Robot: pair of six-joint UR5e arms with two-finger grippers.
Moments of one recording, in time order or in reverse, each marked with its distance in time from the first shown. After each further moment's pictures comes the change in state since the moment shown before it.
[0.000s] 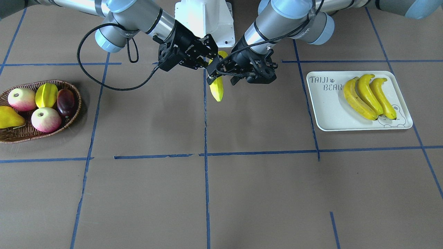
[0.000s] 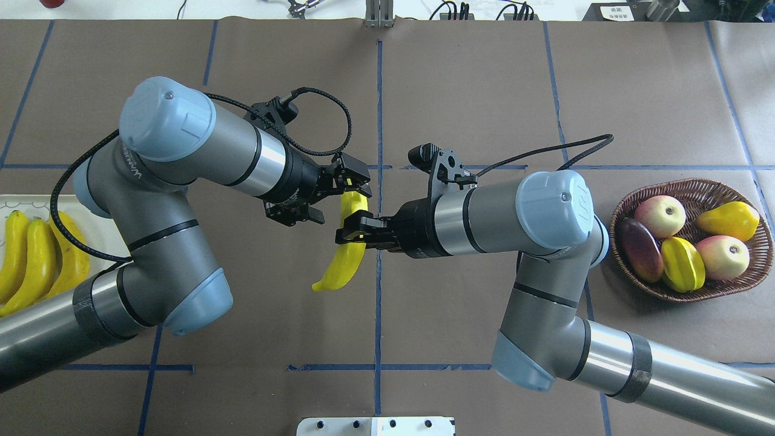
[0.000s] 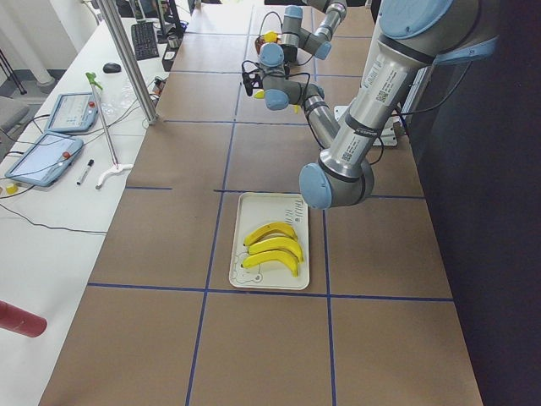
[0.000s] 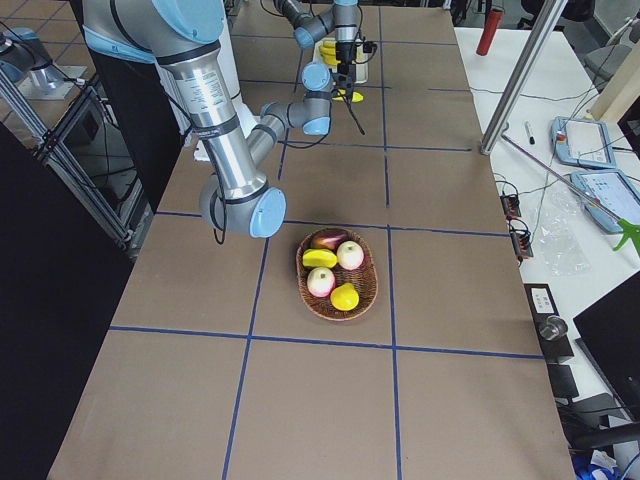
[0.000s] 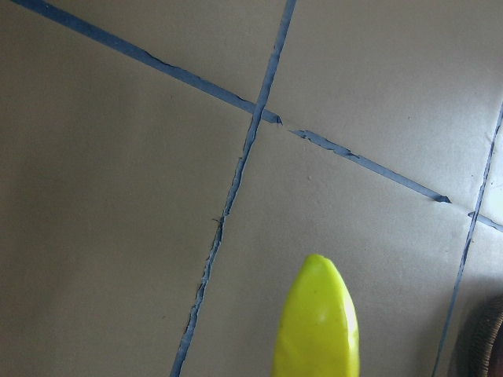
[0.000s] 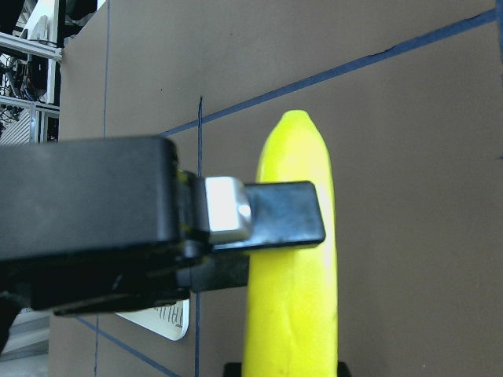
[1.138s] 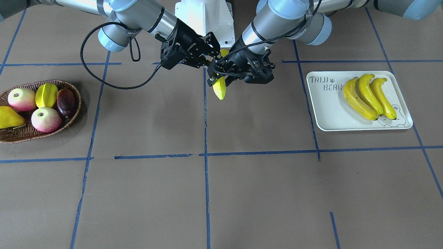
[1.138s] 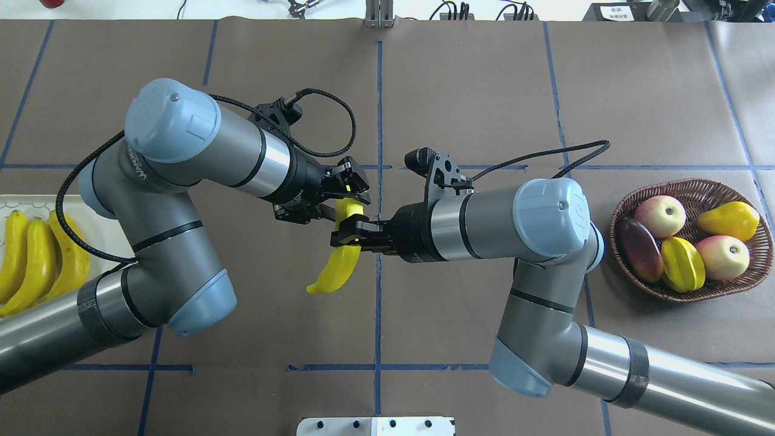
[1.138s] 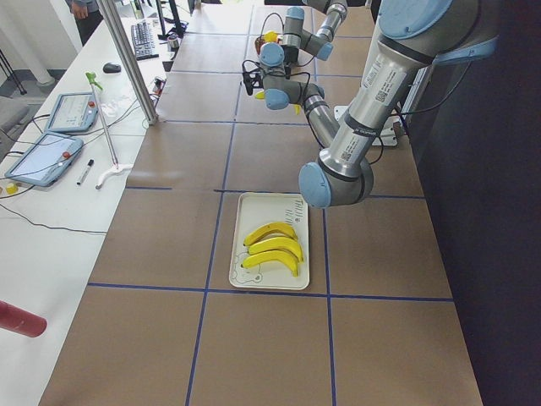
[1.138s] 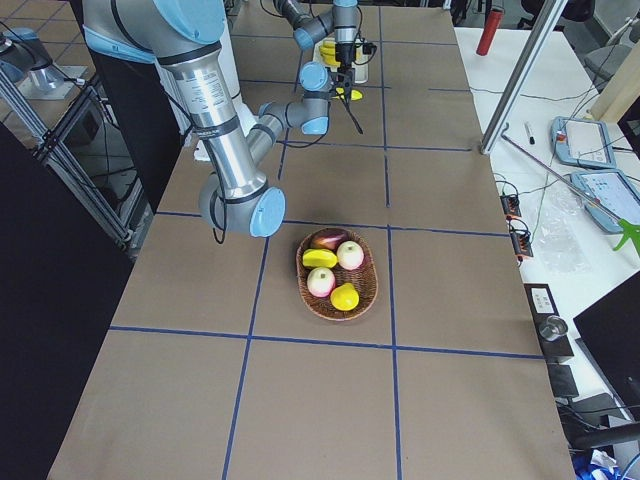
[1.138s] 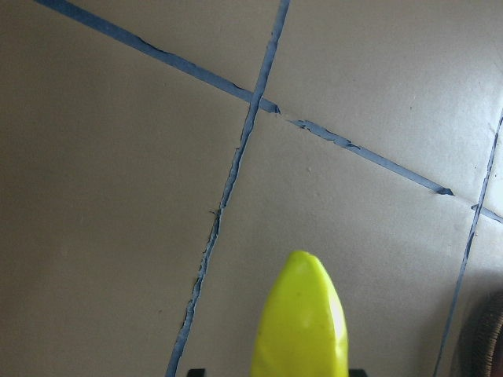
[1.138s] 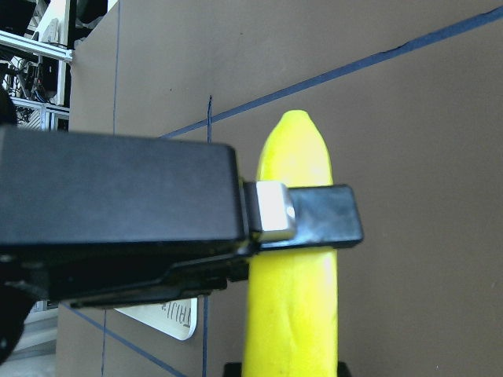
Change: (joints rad) left arm 0.003 -0.007 0.005 -0.009 0.003 0.002; right arm -0.015 0.002 -0.002 0.019 -0.026 0.000
